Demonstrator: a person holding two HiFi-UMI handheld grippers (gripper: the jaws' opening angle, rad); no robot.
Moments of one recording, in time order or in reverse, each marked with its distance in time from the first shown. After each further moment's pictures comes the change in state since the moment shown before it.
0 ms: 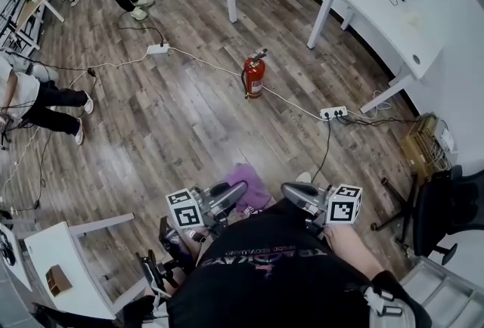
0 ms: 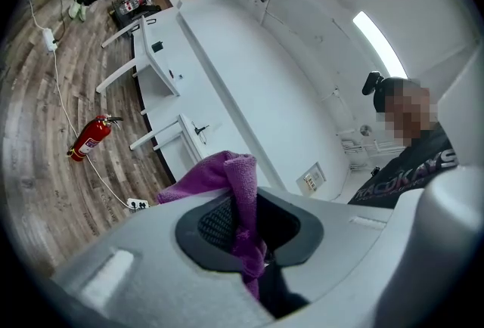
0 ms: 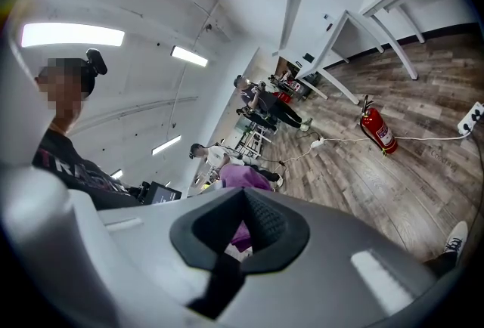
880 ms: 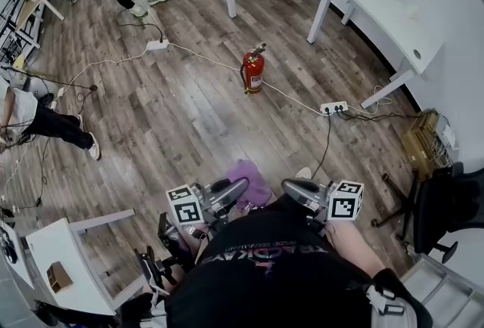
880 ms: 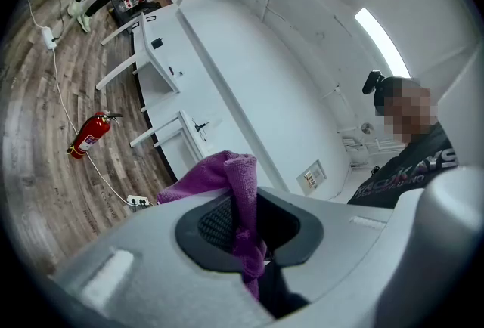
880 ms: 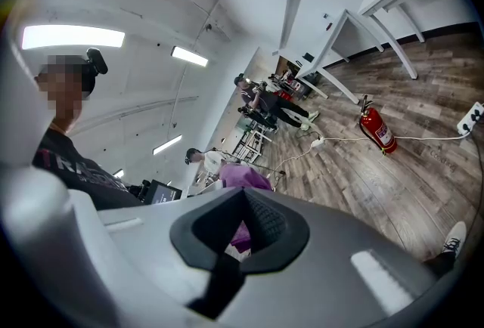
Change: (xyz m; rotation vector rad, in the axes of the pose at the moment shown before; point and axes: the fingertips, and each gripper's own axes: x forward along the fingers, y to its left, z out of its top) left arm 0.012 -0.005 -0.008 -0.003 0.024 0.007; right arm -0.012 -0.002 0.002 0.003 0.004 0.007
